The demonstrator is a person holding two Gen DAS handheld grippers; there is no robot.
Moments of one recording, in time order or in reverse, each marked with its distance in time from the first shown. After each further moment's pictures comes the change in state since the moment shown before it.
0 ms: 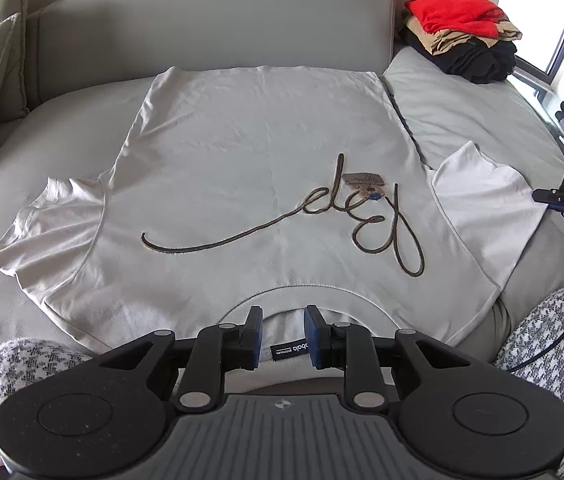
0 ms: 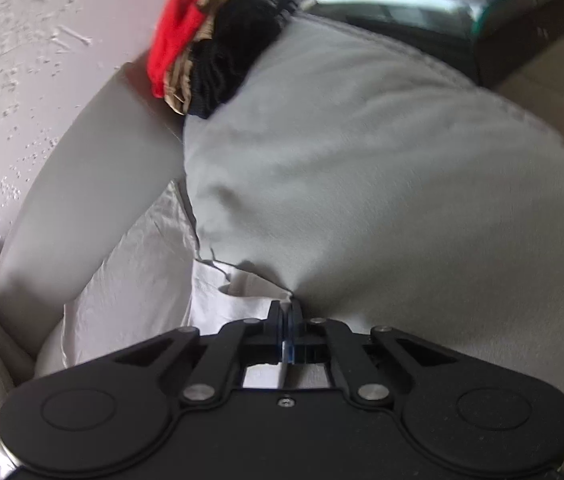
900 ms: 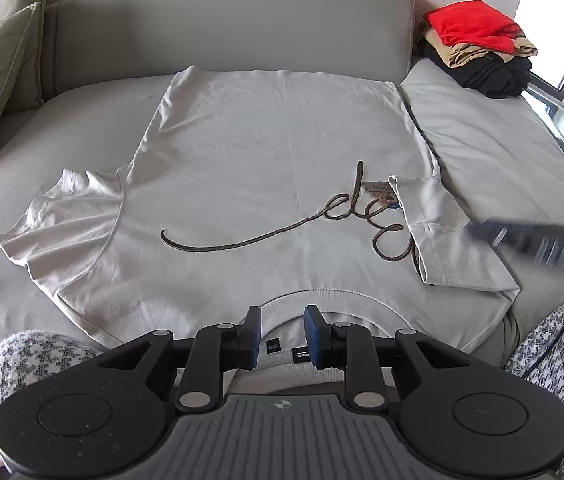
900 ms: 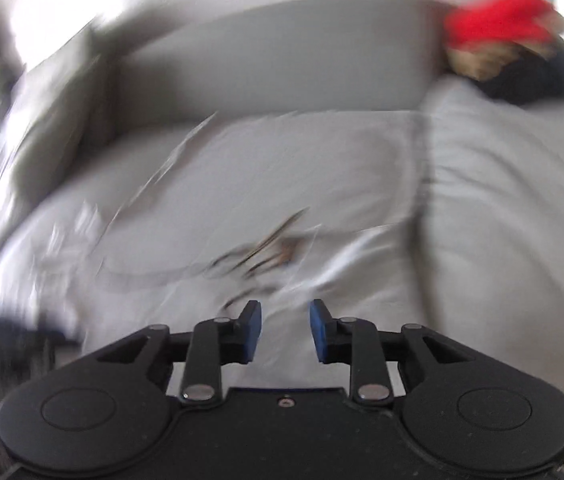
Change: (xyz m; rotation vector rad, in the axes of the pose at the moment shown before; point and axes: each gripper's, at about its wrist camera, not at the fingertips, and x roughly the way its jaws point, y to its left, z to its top) left arm 0.002 0.012 -0.002 -0.047 -0.010 0.015; right arm -0.003 0.124 -0.086 -0.606 0.128 0.111
